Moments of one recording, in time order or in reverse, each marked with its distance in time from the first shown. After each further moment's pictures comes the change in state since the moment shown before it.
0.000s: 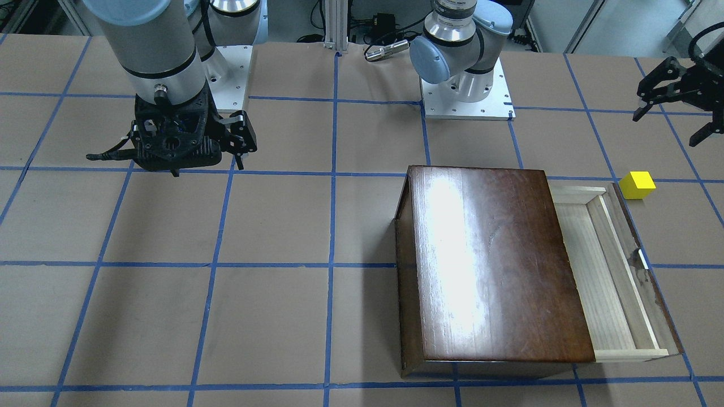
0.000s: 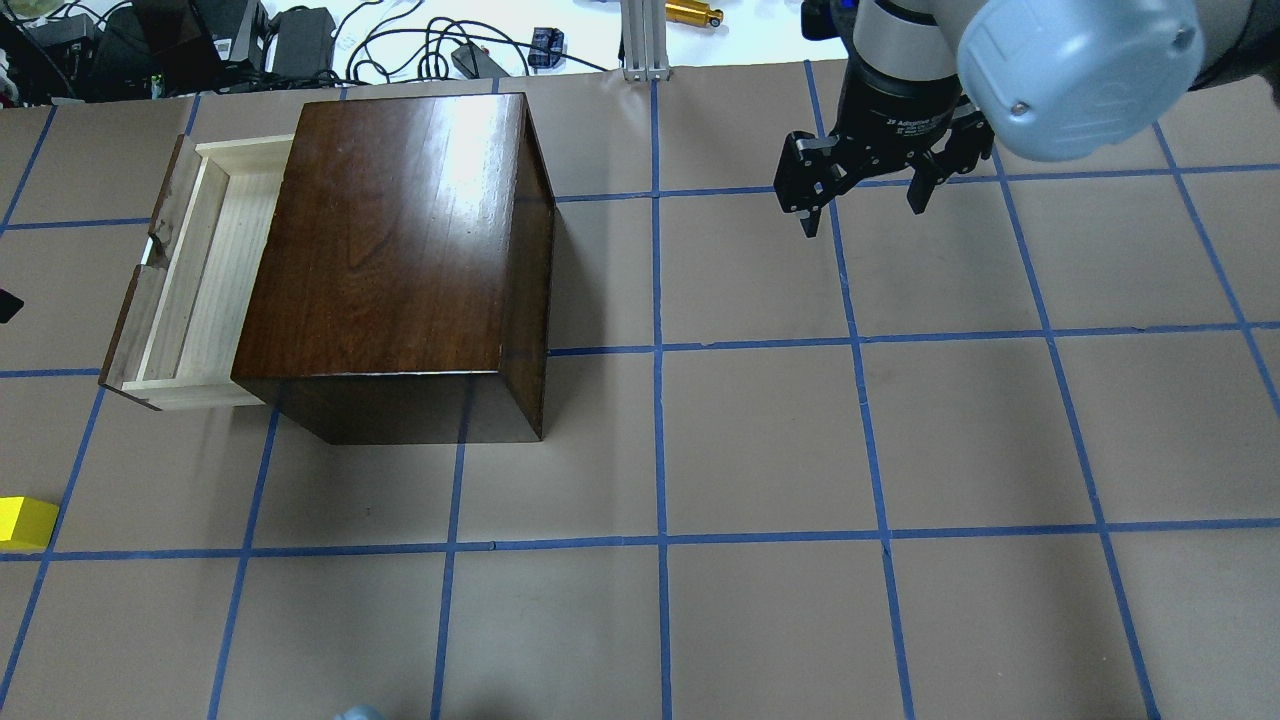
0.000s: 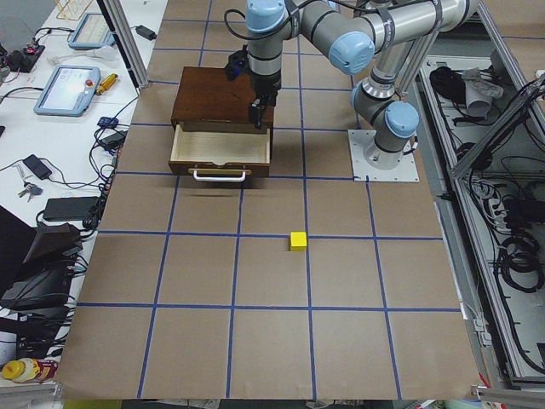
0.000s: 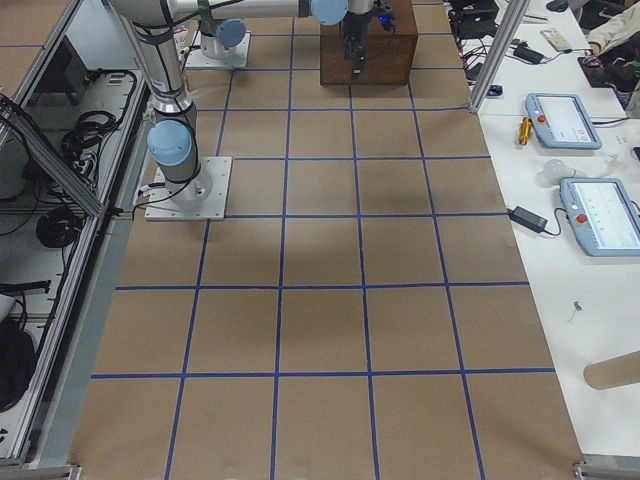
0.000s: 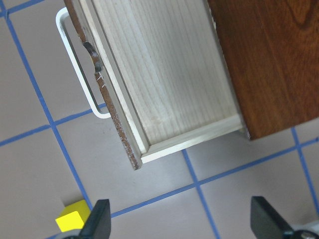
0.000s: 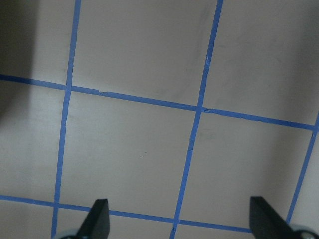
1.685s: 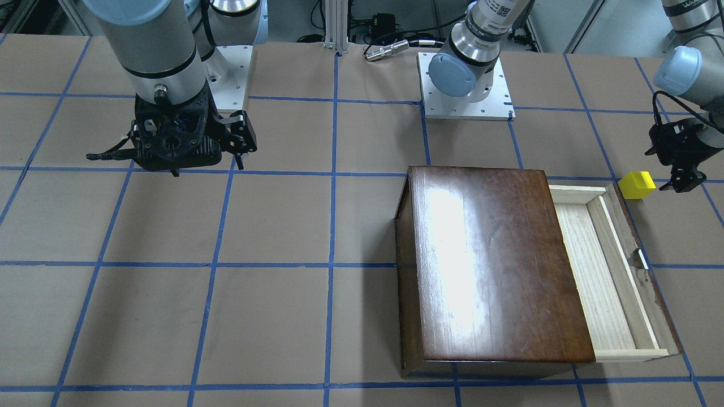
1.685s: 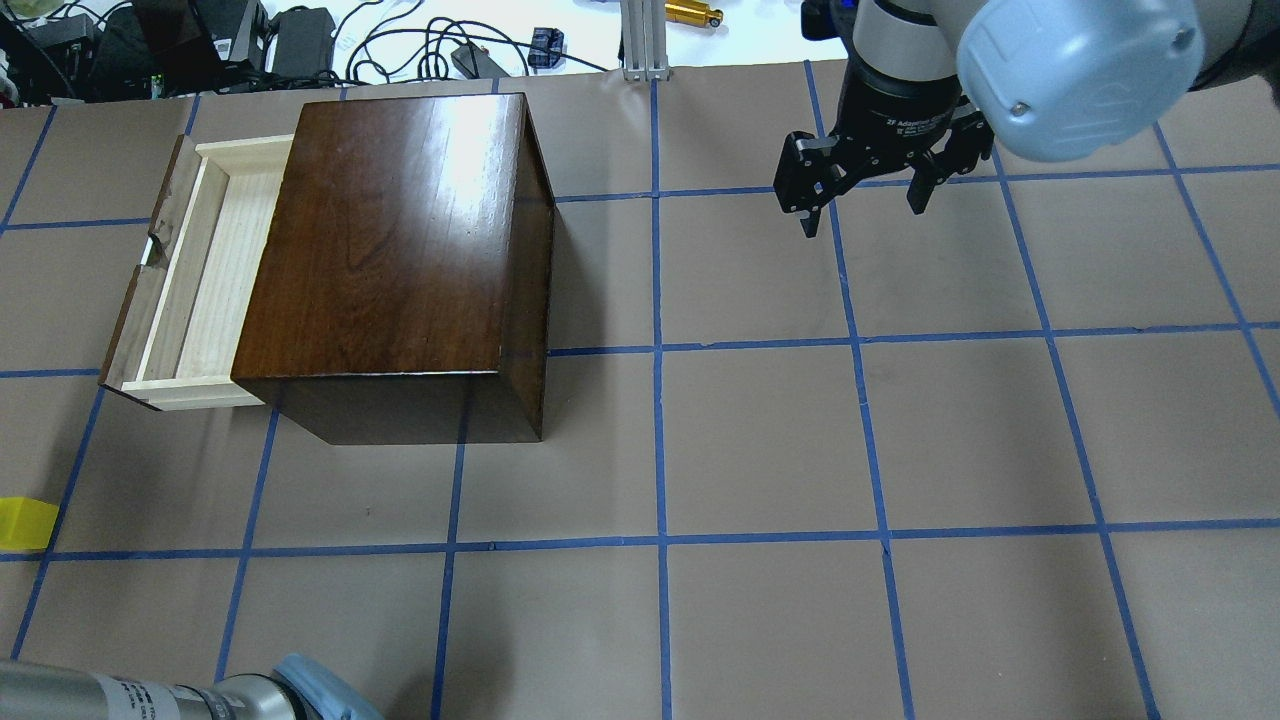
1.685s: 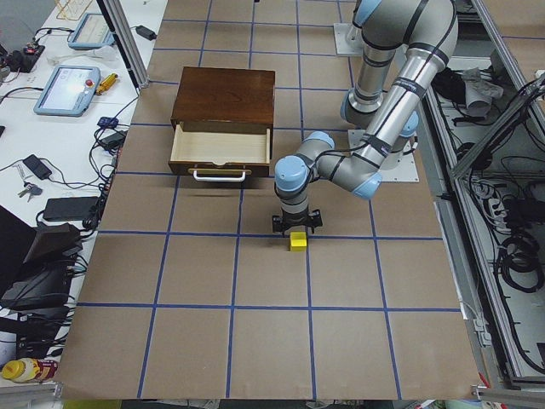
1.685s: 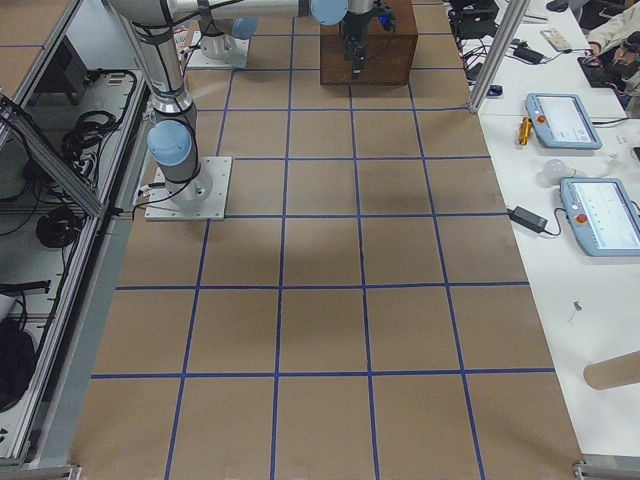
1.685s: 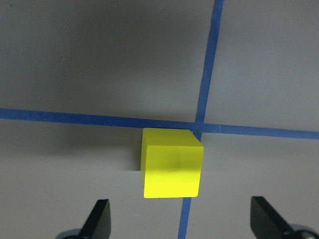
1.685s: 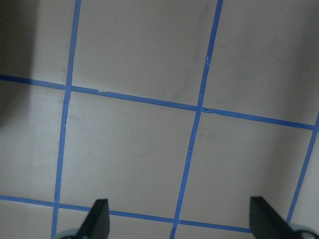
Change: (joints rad) left arm 0.337 -0.271 -0.427 0.758 0.195 1.245; right arm 0.000 0.000 0.000 0.000 0.000 0.001
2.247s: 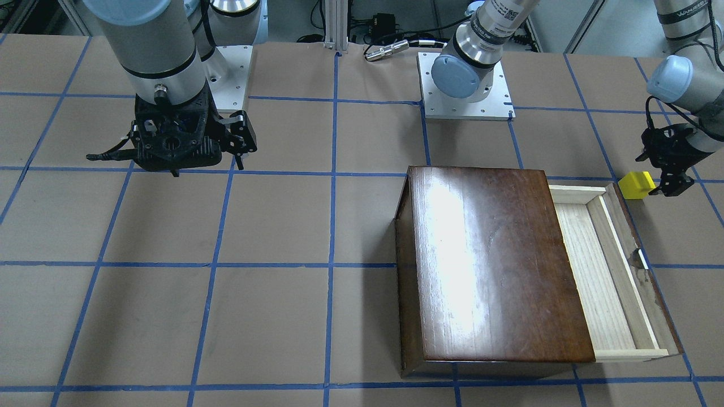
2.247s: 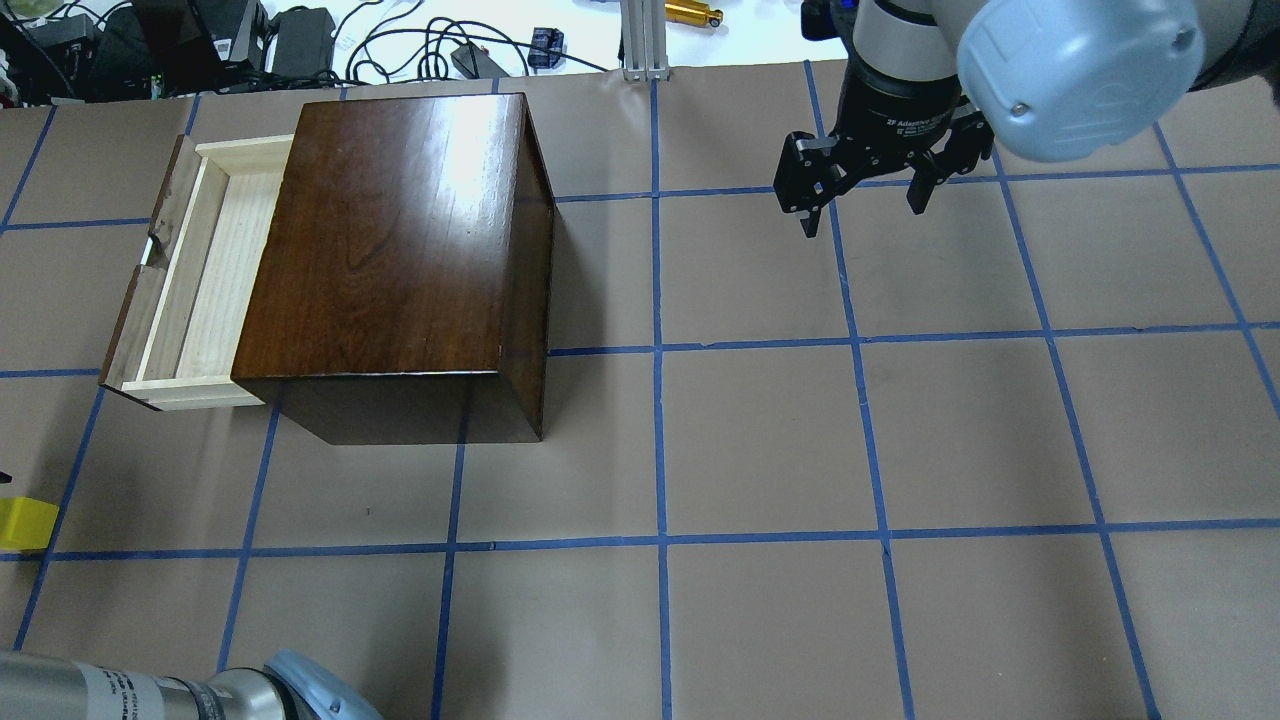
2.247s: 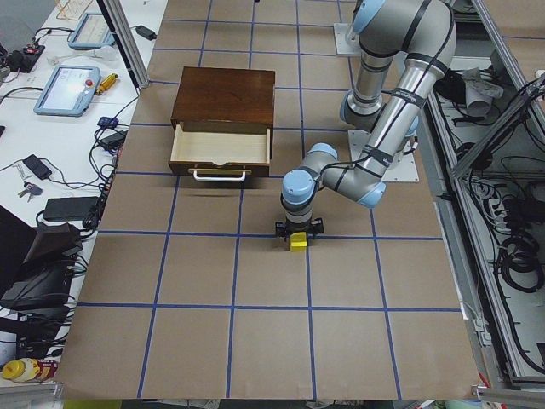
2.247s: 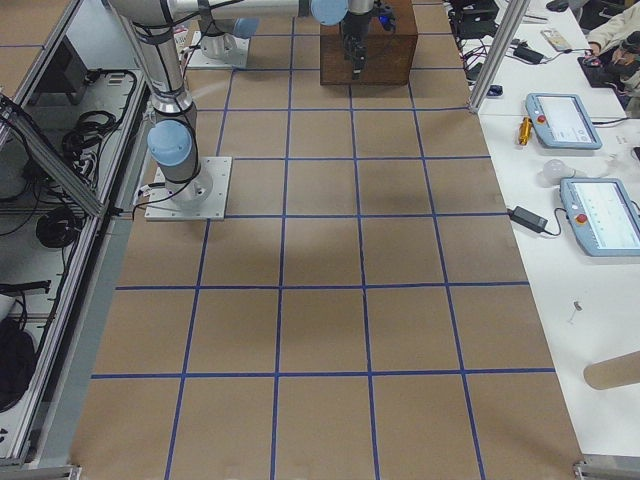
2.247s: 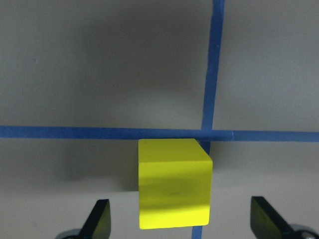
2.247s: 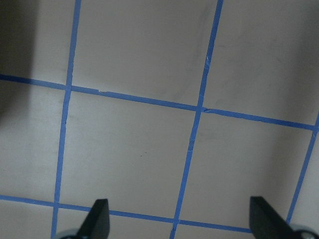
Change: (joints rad) left arm 0.037 -0.043 -0.023 0.038 -0.053 0.056; right arm 0.000 0.000 0.000 0.000 0.000 -0.001
